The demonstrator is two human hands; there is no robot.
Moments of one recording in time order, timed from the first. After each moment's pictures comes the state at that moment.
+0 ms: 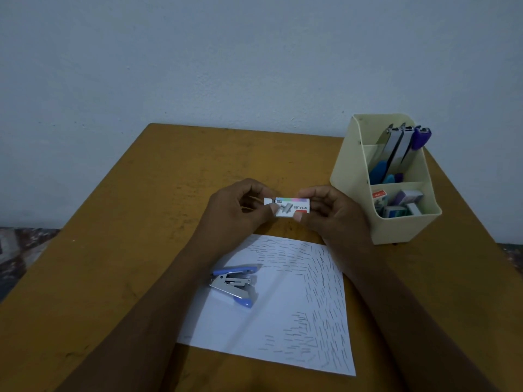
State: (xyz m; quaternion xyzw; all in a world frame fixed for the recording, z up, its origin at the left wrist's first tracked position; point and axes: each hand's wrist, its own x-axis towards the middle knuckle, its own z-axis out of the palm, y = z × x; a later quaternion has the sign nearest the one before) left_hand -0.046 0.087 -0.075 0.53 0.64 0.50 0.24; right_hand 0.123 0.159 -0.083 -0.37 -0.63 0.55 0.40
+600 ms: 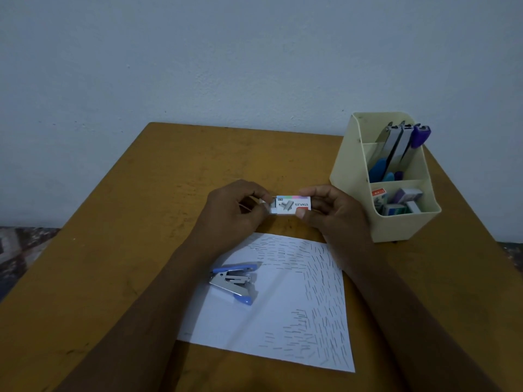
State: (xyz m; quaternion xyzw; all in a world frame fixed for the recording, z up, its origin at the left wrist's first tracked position) left_hand -0.050 0.087 -0.082 0.57 0.64 0.48 0.17; right_hand 0.123 0.158 -0.082 -0.40 -0.63 0.55 0.39
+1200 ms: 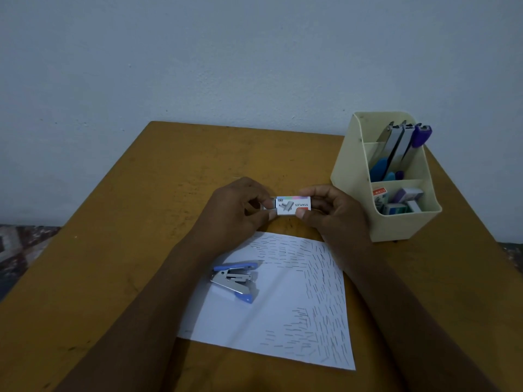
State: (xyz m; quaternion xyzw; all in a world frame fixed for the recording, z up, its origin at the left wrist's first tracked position) left_hand -0.054 0.088 -0.079 0.64 0.64 0.41 0.12; right_hand 0.121 0.157 -0.084 -0.42 -0.64 0.52 0.39
